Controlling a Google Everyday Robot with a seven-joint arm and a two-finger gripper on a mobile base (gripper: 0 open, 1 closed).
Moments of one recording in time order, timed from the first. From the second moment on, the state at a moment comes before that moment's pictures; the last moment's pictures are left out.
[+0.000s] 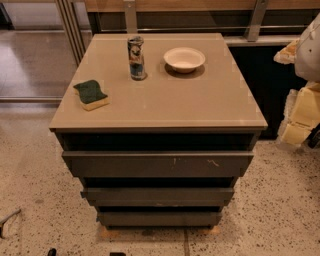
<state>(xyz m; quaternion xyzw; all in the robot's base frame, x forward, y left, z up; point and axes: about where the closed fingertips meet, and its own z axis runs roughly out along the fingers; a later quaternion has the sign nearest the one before) 0.438 -0.217 0.976 -0.60 0.78 -0.03 0.16</state>
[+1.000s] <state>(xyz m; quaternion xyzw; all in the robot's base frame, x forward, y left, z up) 0.437 -0.215 0.955 -0.60 0.78 -0.02 0.16</state>
